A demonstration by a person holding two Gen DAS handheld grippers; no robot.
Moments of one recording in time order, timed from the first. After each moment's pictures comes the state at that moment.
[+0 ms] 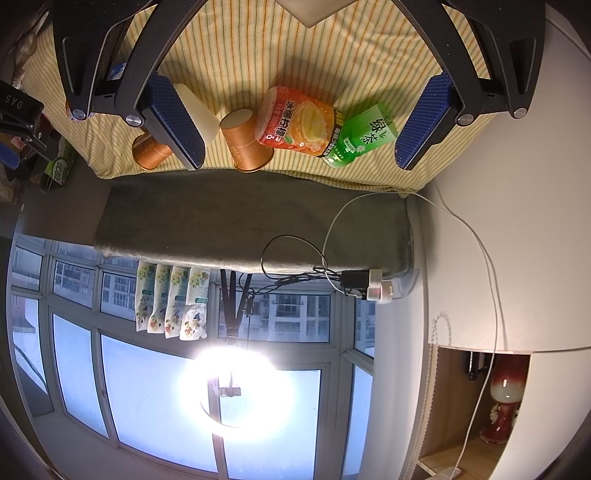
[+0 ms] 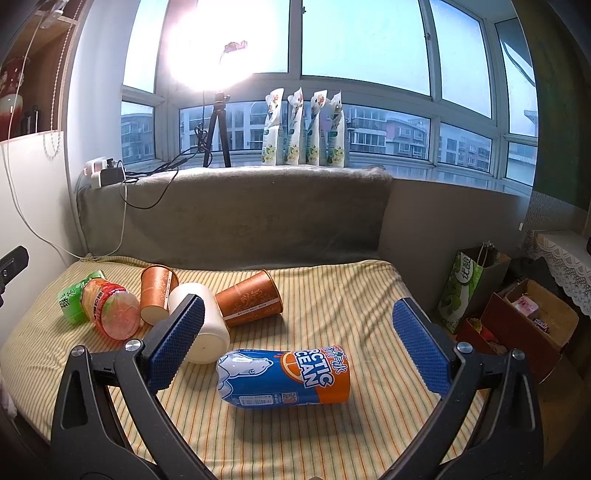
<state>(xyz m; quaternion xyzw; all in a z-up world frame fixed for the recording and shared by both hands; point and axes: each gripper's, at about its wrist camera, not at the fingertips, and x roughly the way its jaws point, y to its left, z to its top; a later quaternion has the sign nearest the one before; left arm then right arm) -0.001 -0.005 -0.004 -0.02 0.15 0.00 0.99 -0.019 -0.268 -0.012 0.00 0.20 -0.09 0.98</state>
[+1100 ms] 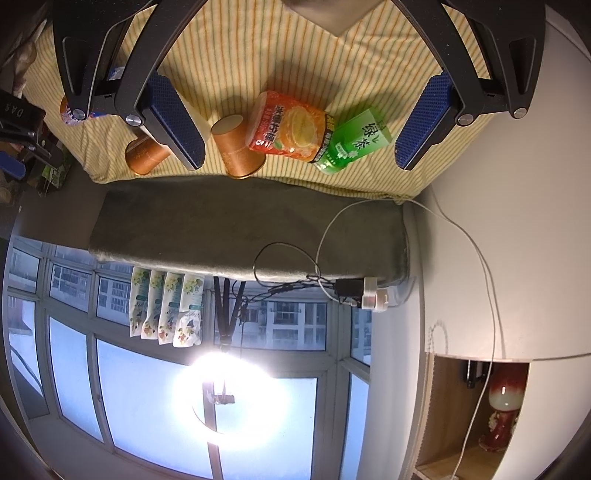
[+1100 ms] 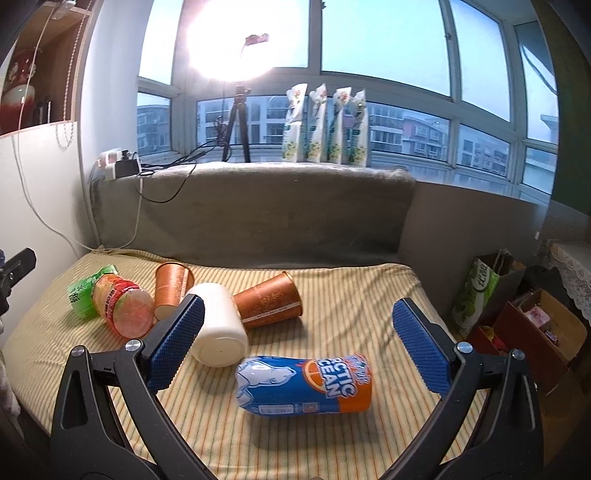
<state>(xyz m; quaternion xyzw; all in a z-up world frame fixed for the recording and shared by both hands) 0.004 0.008 -0.012 -0.02 0.17 0.00 0.98 -0.002 -0.247 -0.012 0.00 0.21 -0.06 0.98</state>
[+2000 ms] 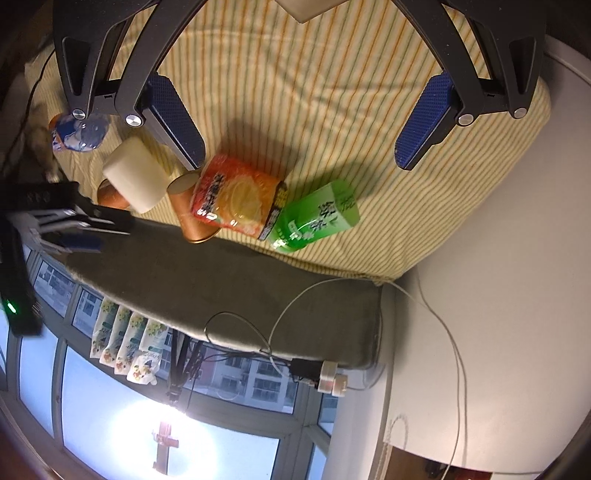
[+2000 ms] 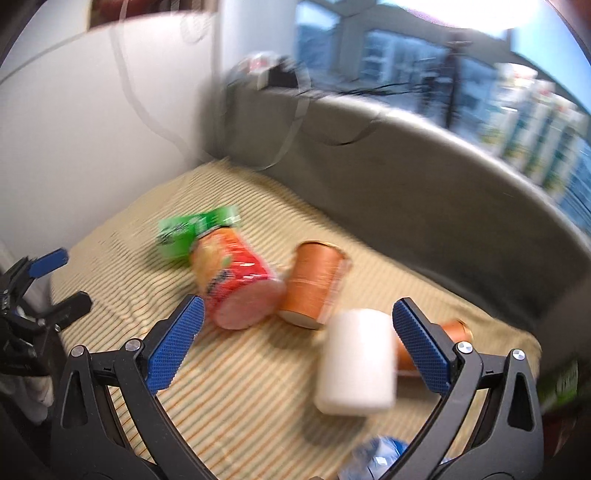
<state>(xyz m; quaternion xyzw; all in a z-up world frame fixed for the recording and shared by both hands) 0.015 0.072 -0.065 -0.09 0.29 0.01 0.95 0.131 -0.119 -0.020 -0.15 0.36 0.24 0.89</state>
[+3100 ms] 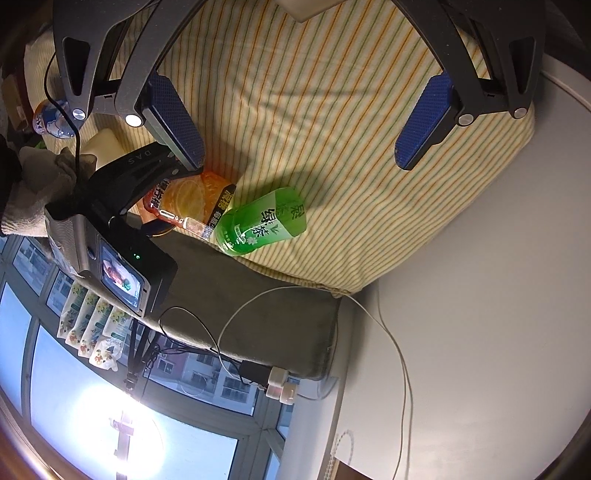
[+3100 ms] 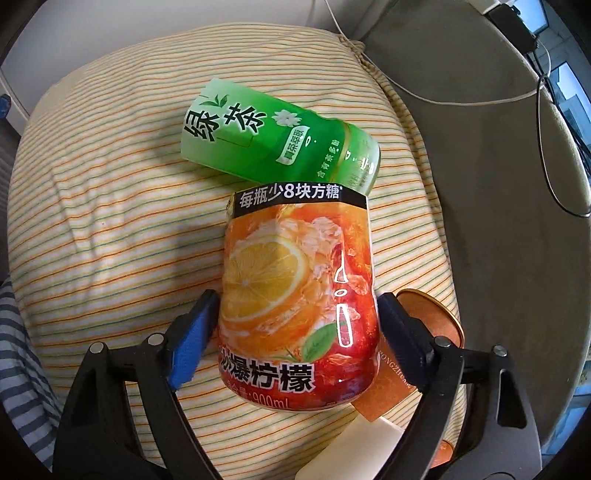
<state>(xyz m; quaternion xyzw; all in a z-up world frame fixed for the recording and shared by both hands) 0.011 0.116 -0.077 -0.13 0.30 0.05 0.95 0.187 0.013 -0.121 -0.43 0.47 0.31 0.71</state>
